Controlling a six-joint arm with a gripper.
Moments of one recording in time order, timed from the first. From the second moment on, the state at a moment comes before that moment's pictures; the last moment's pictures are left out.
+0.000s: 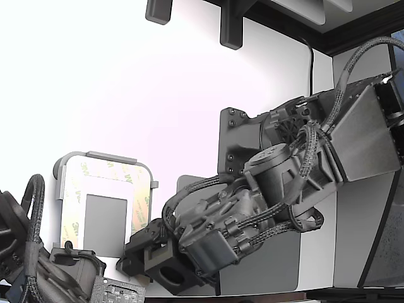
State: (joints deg) arm 32.6 98.6 121.6 28.8 -6.9 -114.3
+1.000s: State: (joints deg) arm 20.2 130.9 127.8 56.0 -6.1 -110.6
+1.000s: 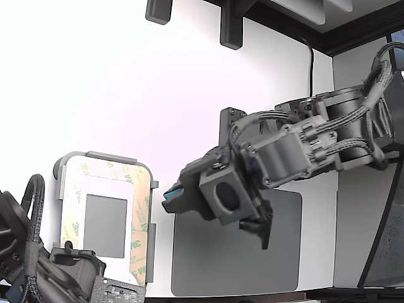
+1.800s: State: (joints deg) arm 17.1 168.0 148.4 49.0 27.5 -16.0
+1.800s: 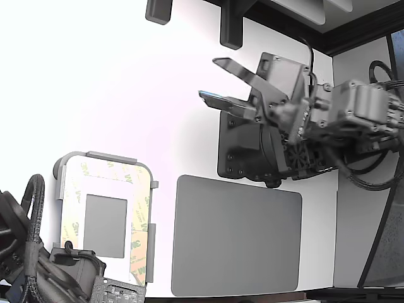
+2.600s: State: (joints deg) arm 14.2 162.1 148.2 55.5 18.2 7.2
